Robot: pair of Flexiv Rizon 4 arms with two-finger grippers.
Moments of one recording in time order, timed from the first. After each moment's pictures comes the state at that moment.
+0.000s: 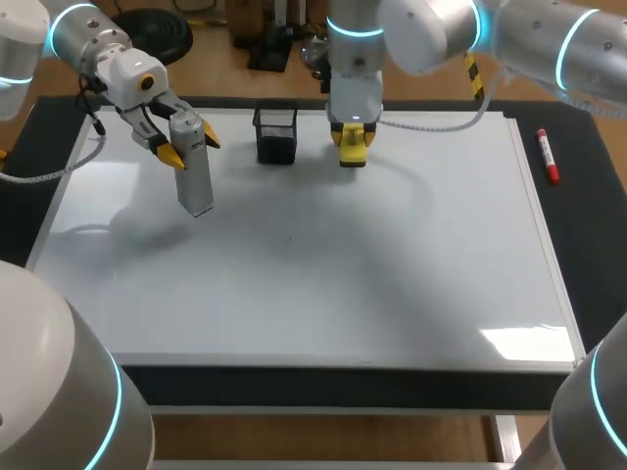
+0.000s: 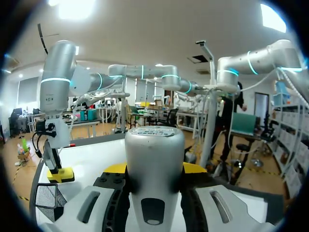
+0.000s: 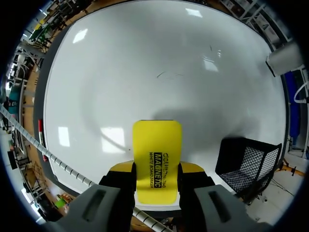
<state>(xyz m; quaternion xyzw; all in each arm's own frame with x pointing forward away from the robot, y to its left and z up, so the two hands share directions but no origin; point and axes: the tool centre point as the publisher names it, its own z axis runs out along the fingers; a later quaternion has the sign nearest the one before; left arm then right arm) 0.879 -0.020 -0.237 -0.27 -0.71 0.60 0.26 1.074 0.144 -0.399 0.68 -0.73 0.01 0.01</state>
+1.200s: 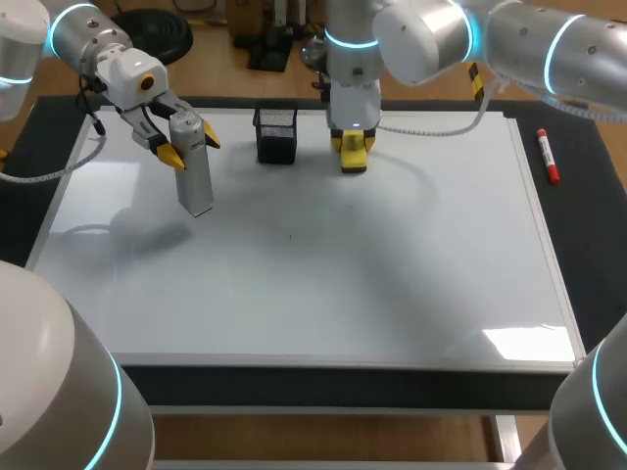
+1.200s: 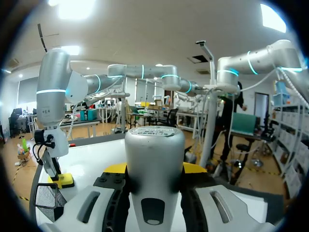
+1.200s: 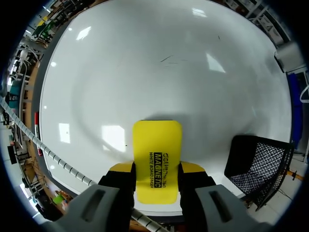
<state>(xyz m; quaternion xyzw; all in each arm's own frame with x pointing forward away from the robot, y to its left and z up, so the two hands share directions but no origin) 0.879 -0.020 -0.237 -0.27 -0.71 0.60 0.26 1.086 0.141 -0.423 0.70 -0.72 0.02 0.01</state>
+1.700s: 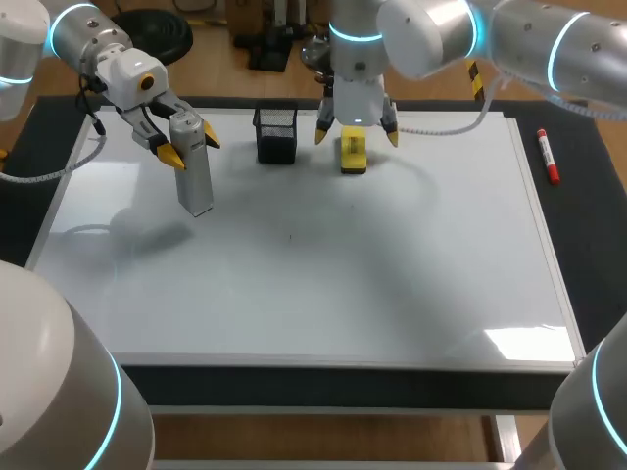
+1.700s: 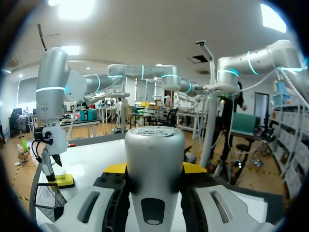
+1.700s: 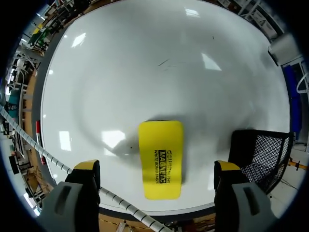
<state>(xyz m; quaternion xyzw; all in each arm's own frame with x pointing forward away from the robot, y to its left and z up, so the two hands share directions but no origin) 0.879 -0.020 -0.237 -0.27 -0.71 0.60 0.26 1.083 0.135 -0.415 0.67 -0.75 0.00 0.01</state>
